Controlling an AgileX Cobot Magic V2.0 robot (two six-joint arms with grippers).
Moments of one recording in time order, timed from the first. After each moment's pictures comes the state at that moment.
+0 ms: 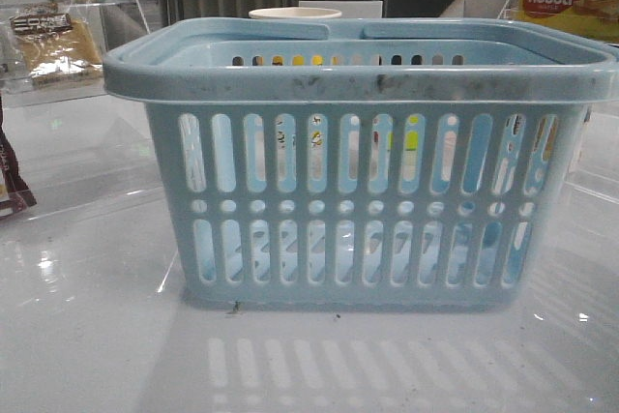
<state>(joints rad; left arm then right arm) -0.08 0.59 -0.57 0.03 0.59 0.00 -0.21 1.84 -1.48 -0.07 0.60 0.08</state>
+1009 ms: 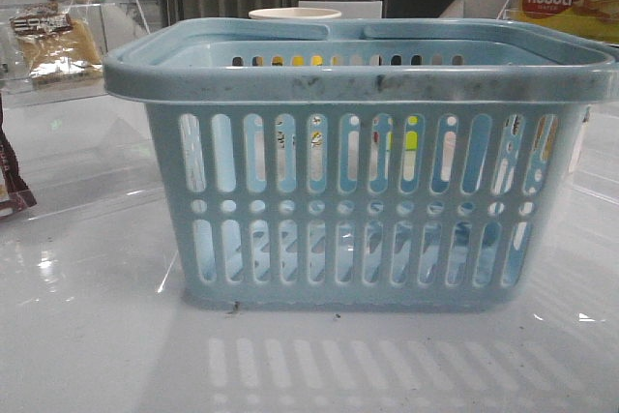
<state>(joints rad) -0.08 0.59 -0.57 0.03 0.59 0.00 0.35 1.39 -1.48 0.03 0.84 0.08</state>
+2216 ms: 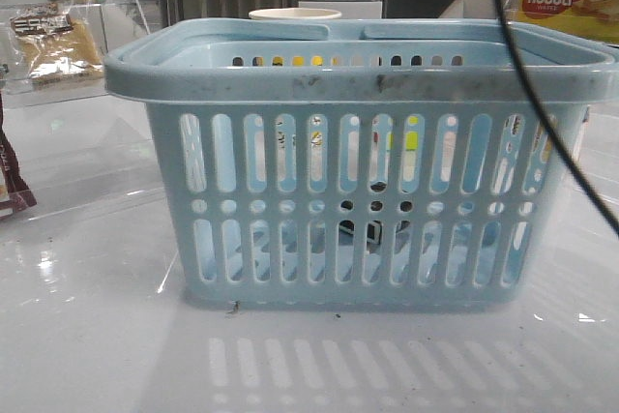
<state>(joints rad) -0.08 0.59 -0.57 0.05 0.59 0.00 0.56 1.25 -1.27 -0.01 0.85 0.08</state>
